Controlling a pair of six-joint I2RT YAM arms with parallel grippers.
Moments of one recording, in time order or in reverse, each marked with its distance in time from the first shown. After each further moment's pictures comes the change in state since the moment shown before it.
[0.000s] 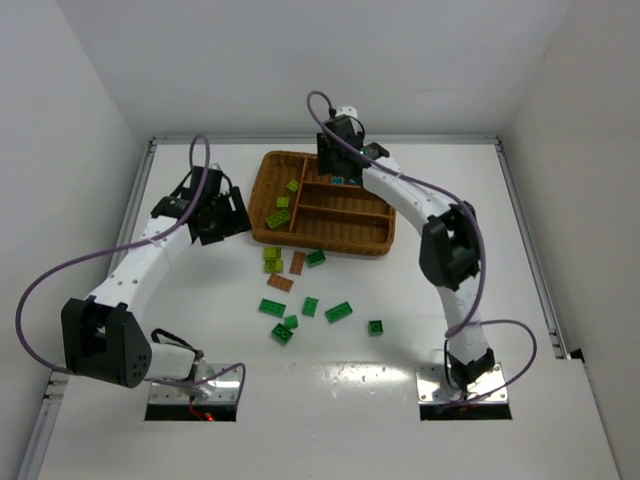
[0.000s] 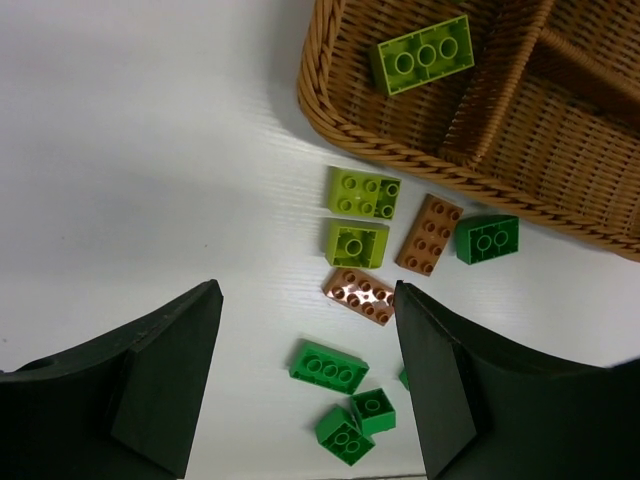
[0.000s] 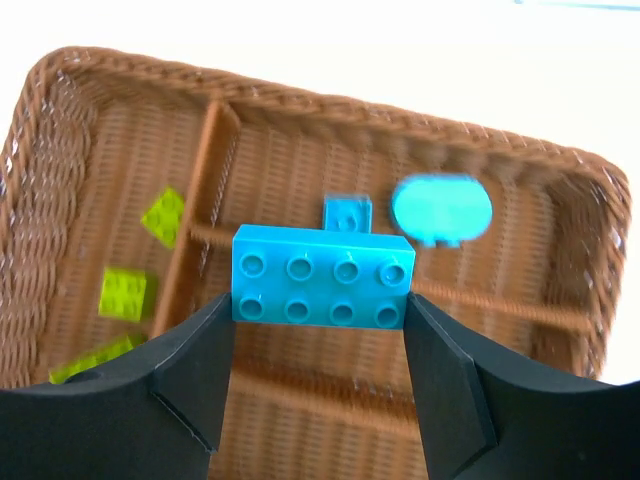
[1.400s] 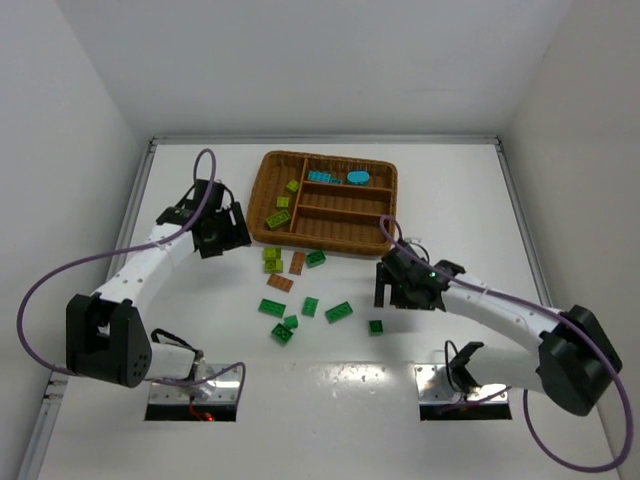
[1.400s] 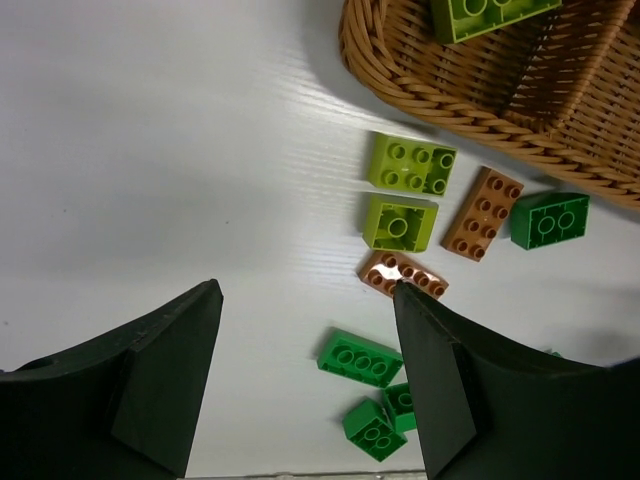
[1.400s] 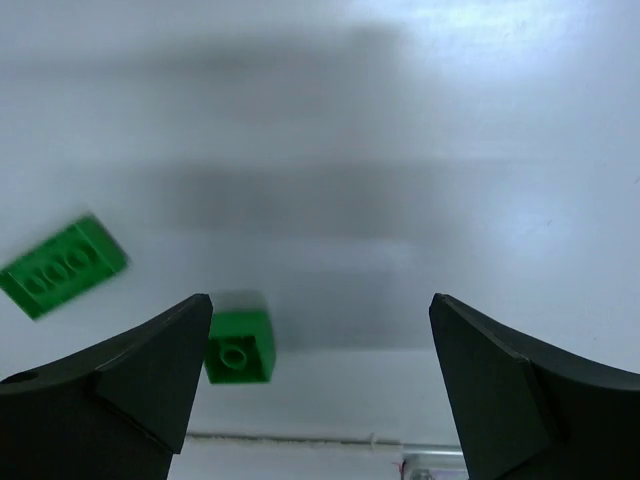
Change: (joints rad) left arm 0.004 0.002 -0.112 0.032 0.003 0.018; right arm 0.114 -0.942 -1.289 -0.110 -0.136 0.381
